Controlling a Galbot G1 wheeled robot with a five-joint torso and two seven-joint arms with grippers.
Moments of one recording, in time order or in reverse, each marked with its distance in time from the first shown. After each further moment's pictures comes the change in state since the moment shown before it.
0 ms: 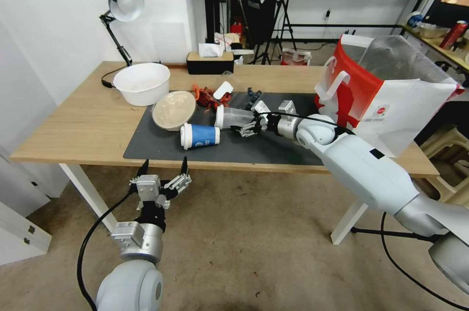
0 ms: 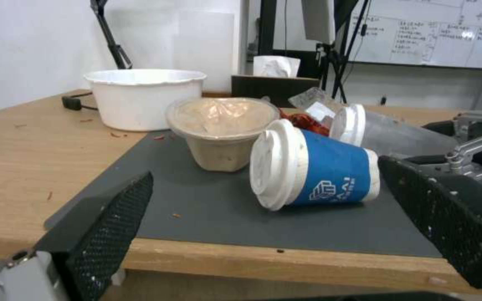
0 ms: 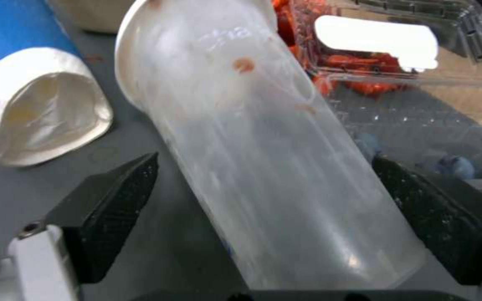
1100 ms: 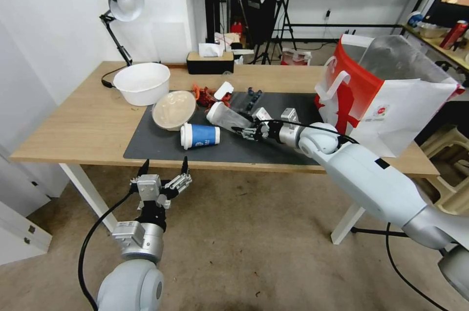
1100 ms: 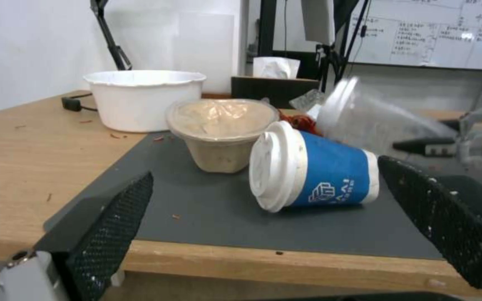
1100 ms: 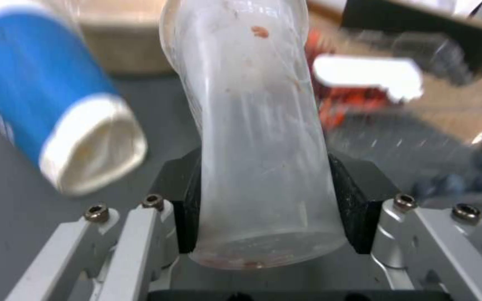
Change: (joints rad) left arm -0.001 0.000 0.002 -0.002 0.000 0.000 -0.002; right arm -0.086 -0.038 0.077 0.116 0.042 0.036 0.047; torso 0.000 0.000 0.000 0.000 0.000
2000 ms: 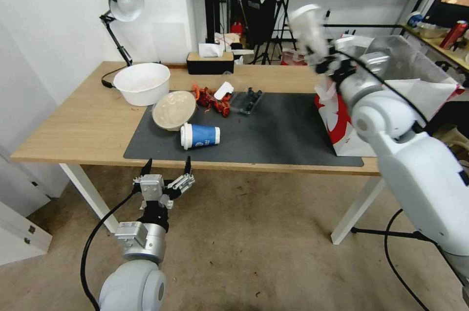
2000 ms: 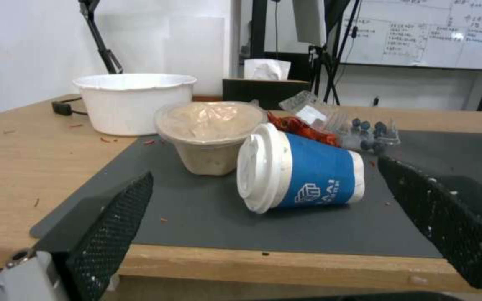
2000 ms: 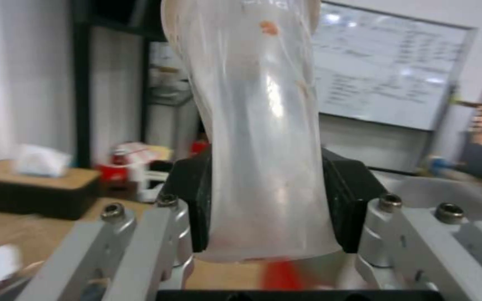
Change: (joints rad) left arm 0.007 0.000 0.019 -0.004 0.017 -0.005 0.006; right arm -0.209 -0.067 0.572 0.490 -0.001 -0.302 0.723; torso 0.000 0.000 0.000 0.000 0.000
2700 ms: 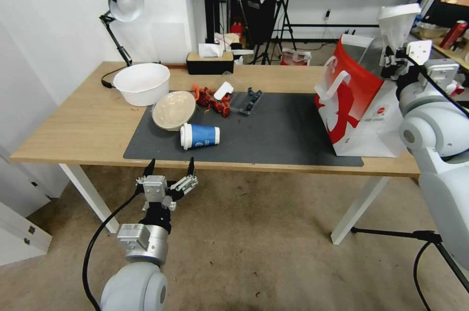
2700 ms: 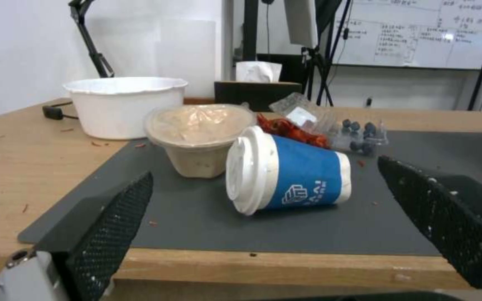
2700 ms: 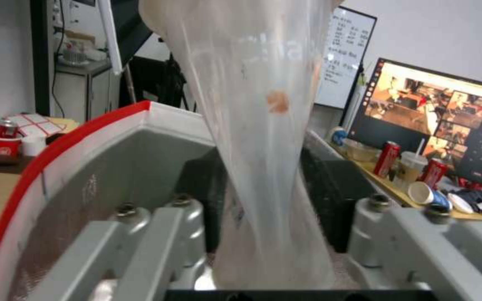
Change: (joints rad) left arm 0.012 0.000 0.014 -0.008 0.014 -0.008 0.011; right arm -0.184 -0.031 0.239 0.067 -0.101 -0.095 0.043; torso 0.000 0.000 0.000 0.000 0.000
